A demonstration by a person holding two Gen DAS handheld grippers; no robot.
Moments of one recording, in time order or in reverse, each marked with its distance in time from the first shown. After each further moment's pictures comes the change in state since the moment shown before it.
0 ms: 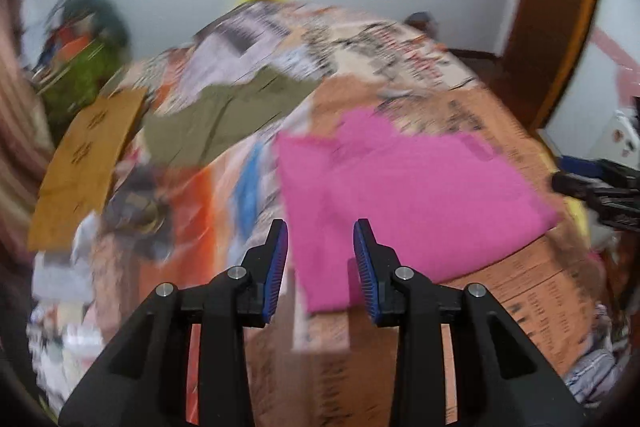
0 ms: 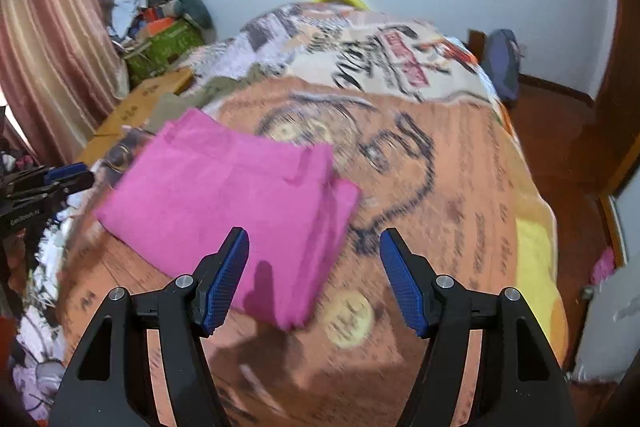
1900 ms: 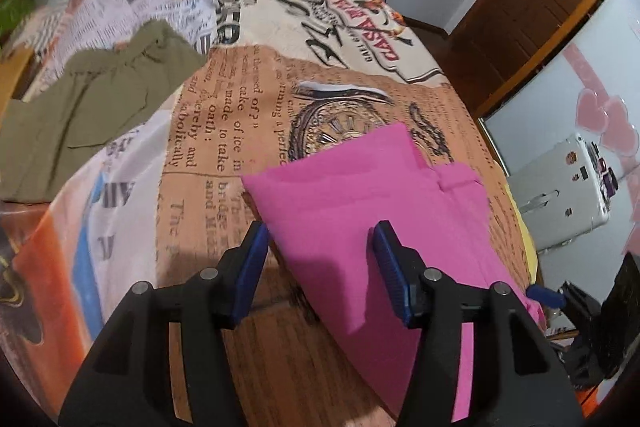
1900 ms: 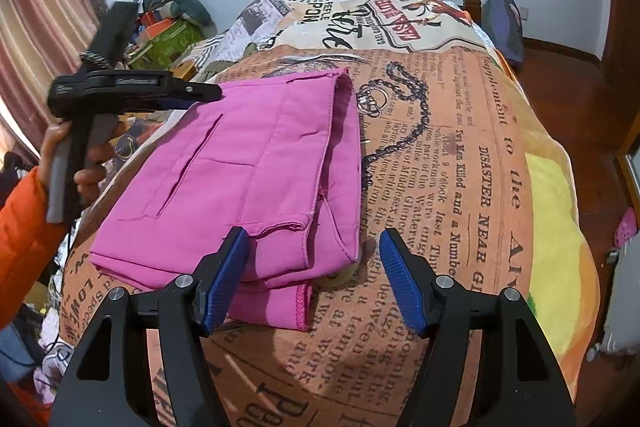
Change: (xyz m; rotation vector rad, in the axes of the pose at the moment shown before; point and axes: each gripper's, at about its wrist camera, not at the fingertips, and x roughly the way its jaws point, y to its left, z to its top) left arm 0.157 -0.029 0.084 -0.106 0.241 -0.312; right arm 0.005 -0.034 -0.048 0.103 0.057 0.058
